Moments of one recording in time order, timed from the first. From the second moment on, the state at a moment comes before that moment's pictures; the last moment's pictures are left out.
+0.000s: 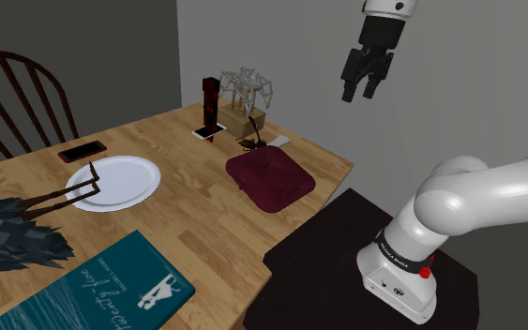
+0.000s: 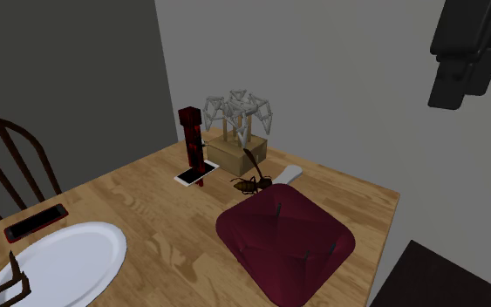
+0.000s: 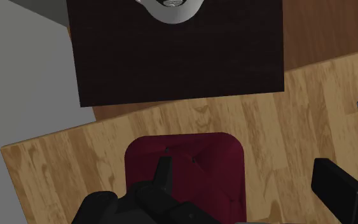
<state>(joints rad) 0.00 -0.83 0.06 -2.35 0.09 1.43 0.11</state>
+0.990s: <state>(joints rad) -0.02 -0.57 -0.06 -2.48 0.05 1.93 -0.11</state>
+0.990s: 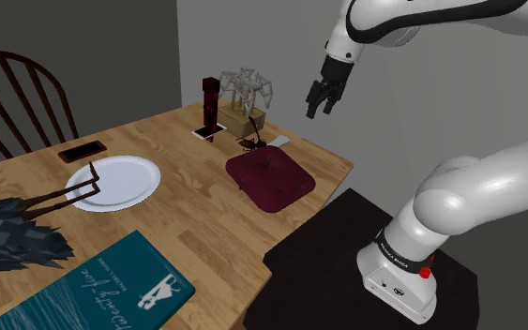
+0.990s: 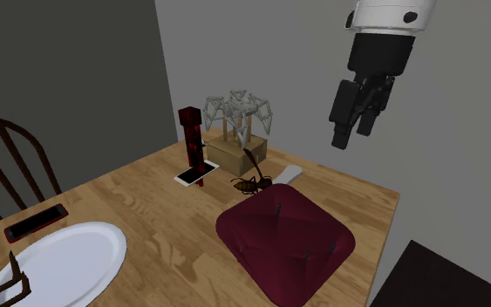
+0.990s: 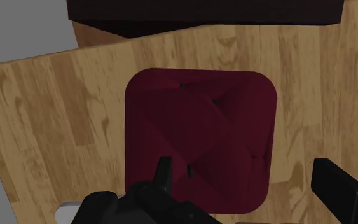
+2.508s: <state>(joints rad) -0.03 0.29 -0.16 -2.06 0.37 2.48 -0.64</state>
